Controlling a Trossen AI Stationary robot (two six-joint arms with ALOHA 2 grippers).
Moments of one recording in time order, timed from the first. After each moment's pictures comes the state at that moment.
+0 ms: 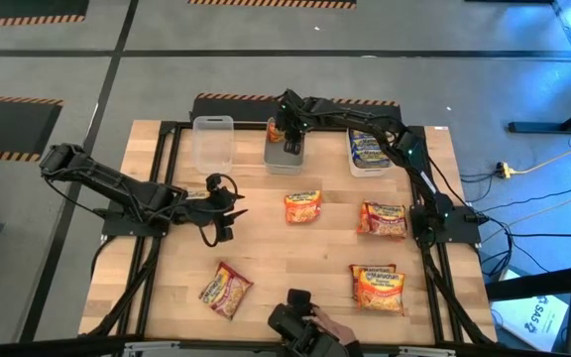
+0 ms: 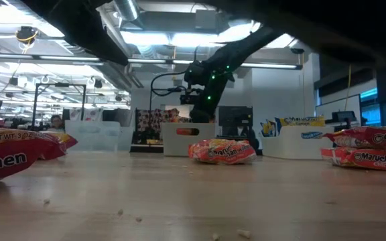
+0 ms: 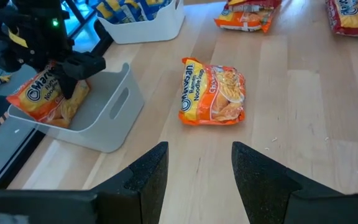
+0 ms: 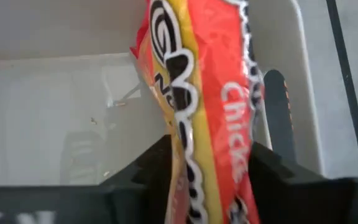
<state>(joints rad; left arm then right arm) -0.30 1.04 0.65 -0.25 -0.61 -0.17 -0.58 2.33 1.97 -0.69 0.01 -0.45</state>
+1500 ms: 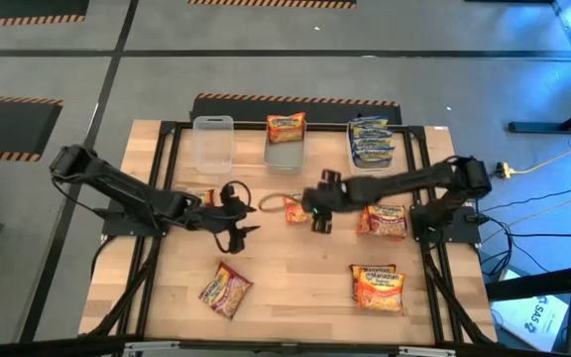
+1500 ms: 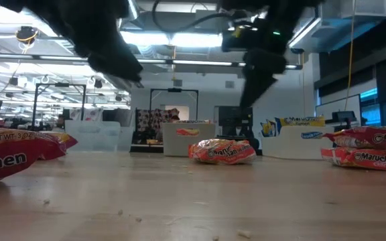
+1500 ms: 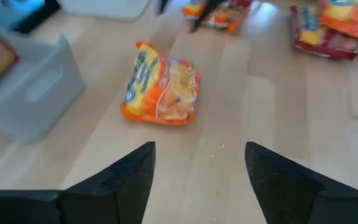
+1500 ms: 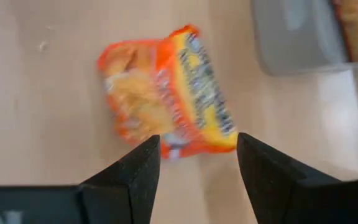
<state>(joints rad) -0.29 1.23 0.65 -0.06 -0.48 -0.37 0.09 1.69 1.21 -0.70 0.35 0.16</state>
